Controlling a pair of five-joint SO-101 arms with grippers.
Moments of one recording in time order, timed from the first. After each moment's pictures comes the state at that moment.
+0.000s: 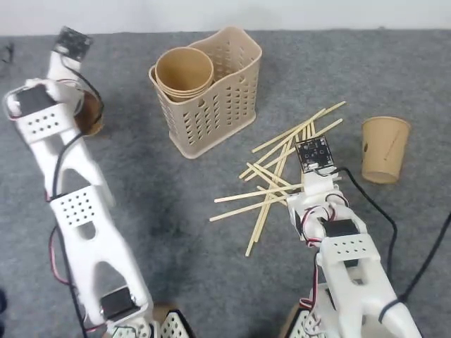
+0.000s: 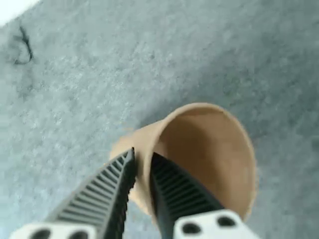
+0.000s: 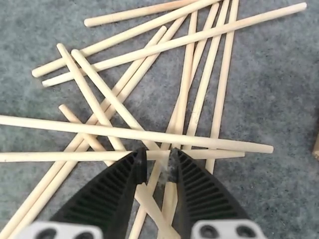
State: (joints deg) left arm -29.4 71.2 -95.0 94.5 -33.1; right arm -10.1 -43.5 77.7 26.6 7.4
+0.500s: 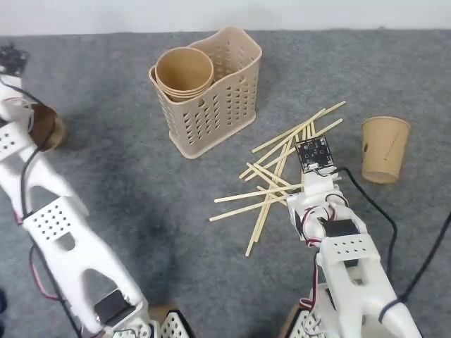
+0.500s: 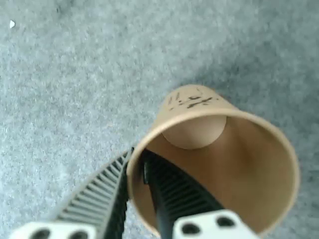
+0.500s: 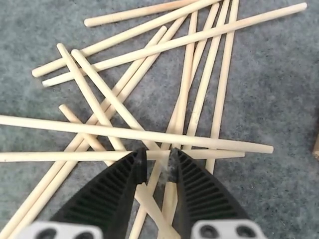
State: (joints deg) left arm -41.2 73.2 -95.1 91.0 -36.3; right arm -10.1 -43.5 77.7 26.6 7.4
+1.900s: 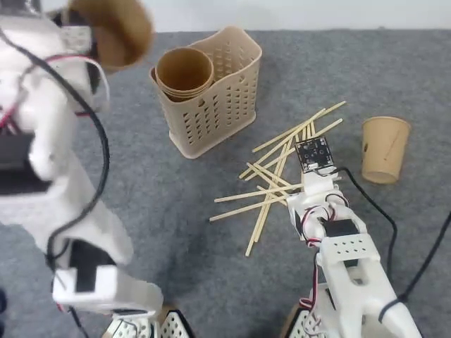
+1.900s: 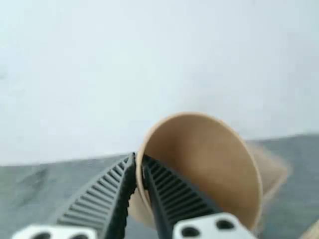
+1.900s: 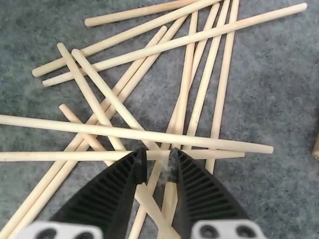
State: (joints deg) left arm -6.9 2.0 -70.5 96.8 2.6; right arm -10.1 -43.5 77.7 26.6 7.6
